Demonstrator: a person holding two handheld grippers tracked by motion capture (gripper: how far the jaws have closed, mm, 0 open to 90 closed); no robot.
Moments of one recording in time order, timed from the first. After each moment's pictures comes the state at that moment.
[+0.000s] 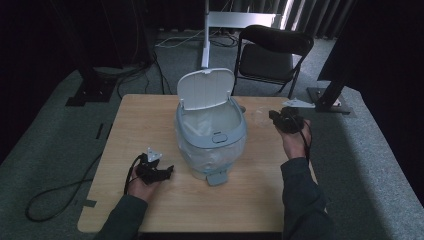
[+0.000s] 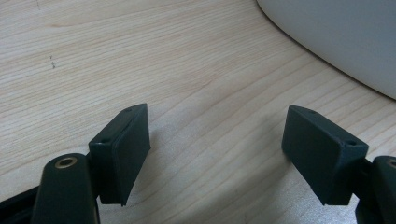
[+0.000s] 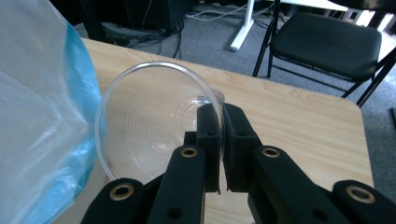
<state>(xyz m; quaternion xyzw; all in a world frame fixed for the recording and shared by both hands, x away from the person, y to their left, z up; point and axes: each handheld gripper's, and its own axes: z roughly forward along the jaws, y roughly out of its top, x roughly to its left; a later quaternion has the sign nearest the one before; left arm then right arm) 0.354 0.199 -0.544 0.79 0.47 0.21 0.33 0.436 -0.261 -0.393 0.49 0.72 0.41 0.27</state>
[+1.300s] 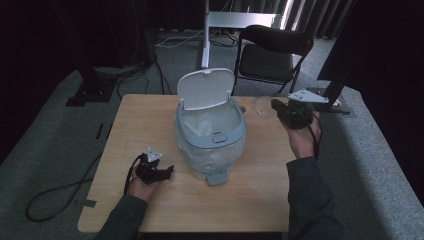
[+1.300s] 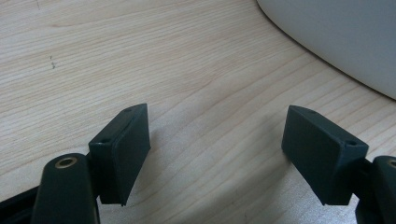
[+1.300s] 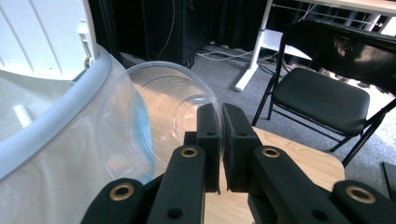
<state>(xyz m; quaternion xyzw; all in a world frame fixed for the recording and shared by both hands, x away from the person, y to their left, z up) 0.354 0.199 -0.544 0.79 0.47 0.21 0.33 0.398 -0.250 -0.326 0.43 0.72 0.45 0.31</state>
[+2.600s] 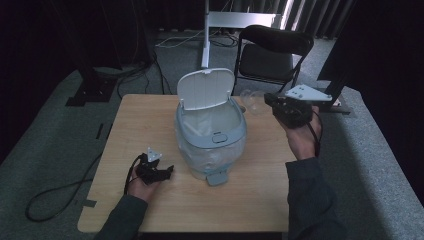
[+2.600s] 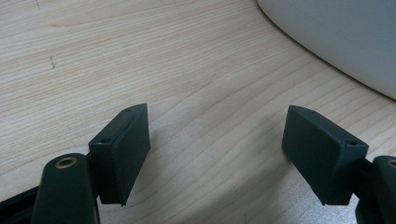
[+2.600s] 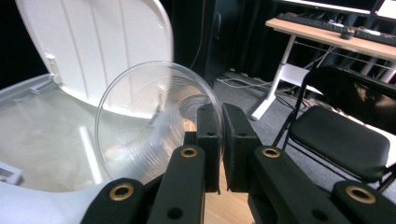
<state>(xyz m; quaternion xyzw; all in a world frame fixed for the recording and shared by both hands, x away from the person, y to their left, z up) 0.354 0.199 -0.544 0.79 0.47 0.21 0.33 0.369 -0.225 -0.285 0.36 0.72 0.49 0.32</state>
